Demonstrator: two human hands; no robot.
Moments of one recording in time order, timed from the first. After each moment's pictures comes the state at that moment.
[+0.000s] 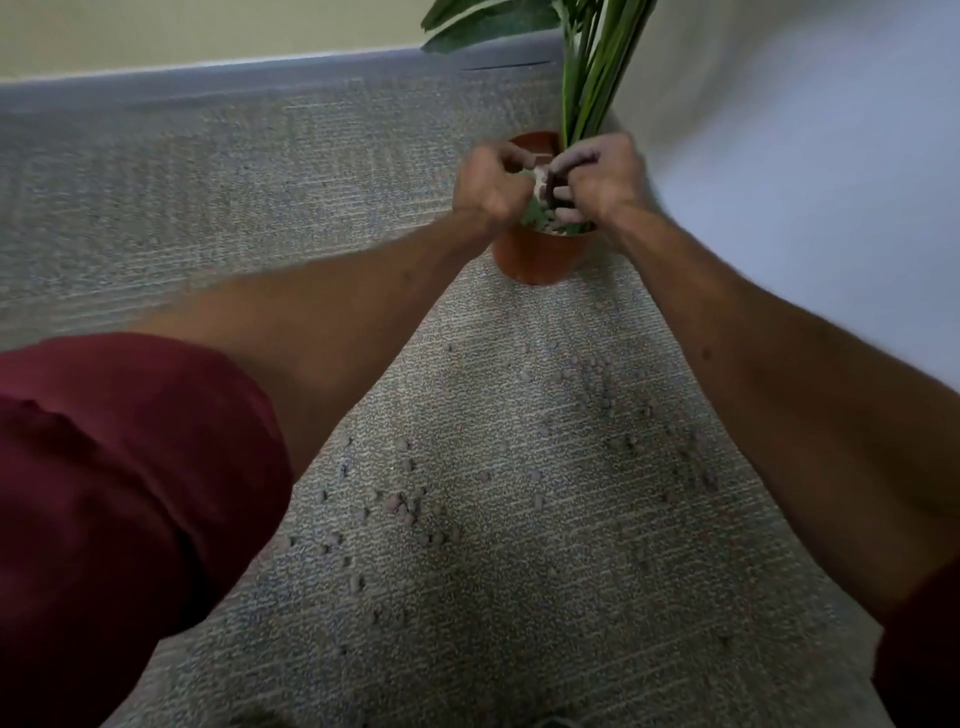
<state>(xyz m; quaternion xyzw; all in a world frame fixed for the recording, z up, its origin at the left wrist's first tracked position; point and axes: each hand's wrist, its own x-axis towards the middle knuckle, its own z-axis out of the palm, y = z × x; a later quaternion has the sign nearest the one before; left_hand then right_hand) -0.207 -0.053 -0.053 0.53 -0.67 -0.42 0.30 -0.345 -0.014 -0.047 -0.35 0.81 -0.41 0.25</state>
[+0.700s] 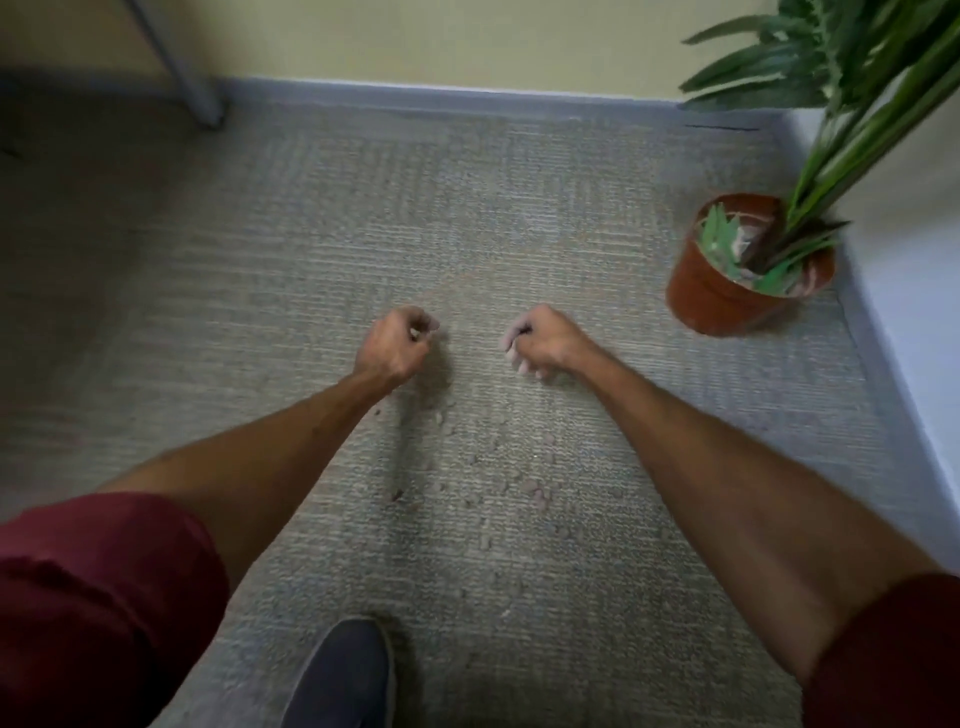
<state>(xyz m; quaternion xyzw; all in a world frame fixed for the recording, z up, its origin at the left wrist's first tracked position) 0.153 0.039 -0.144 0.70 -0.62 -0.30 0.18 -0.089 0.022 -0.134 -0.60 0.66 -0.09 0.45</state>
